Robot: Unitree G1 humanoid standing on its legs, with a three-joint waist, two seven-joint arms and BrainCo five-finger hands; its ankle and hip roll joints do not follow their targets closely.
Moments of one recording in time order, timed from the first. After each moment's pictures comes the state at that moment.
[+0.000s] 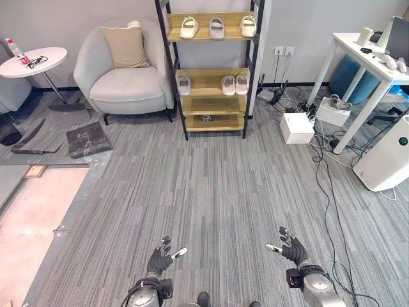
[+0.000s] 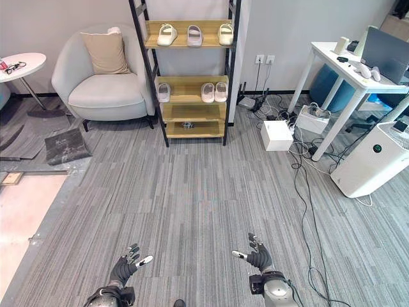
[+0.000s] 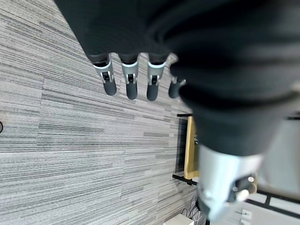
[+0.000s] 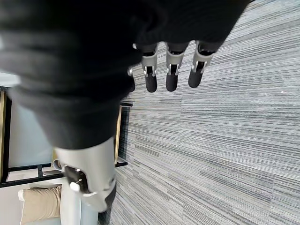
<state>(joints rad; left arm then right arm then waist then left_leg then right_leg) 0.19 0.22 -0.22 0.60 -0.37 -0.19 0.11 0.08 -0.27 0.23 0.62 0.24 -0.15 -0.08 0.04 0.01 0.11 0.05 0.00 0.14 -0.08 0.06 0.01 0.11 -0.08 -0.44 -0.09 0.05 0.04</state>
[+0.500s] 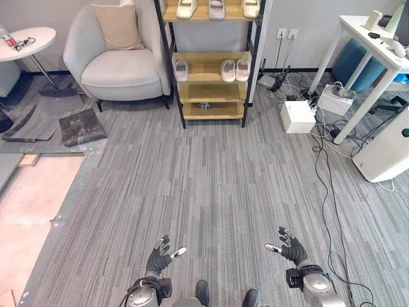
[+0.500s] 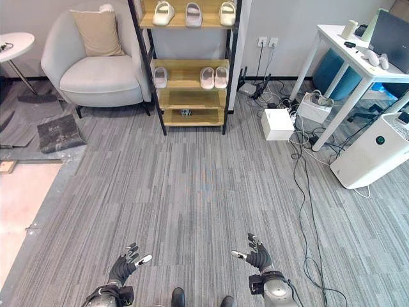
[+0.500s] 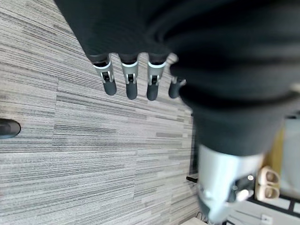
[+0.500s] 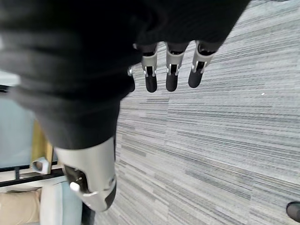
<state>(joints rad) 0.18 0.23 -0.22 0.59 -0.37 -0.19 0.12 0.07 -0.27 0.23 0.62 0.24 -0.14 -0.08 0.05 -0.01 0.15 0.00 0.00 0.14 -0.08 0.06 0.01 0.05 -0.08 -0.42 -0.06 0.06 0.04</state>
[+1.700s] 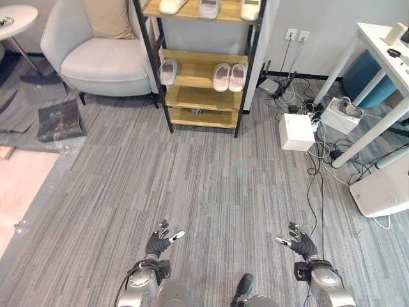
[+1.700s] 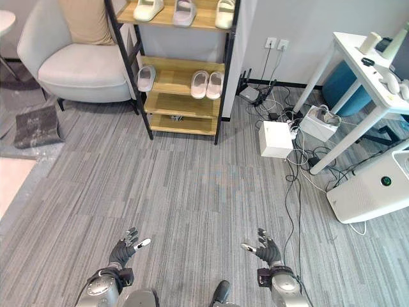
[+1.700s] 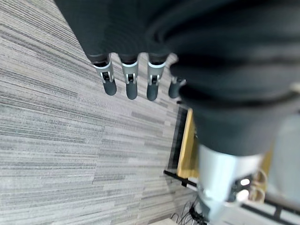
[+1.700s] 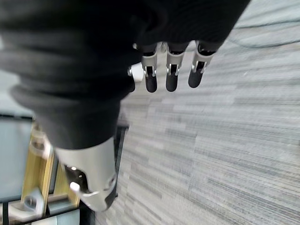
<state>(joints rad) 0.07 0.24 -0.20 0.63 -0.41 -0.17 0.10 0.05 -0.30 0.19 0.62 0.30 -0.13 -0.09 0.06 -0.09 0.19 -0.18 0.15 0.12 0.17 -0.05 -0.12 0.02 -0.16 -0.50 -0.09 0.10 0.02</state>
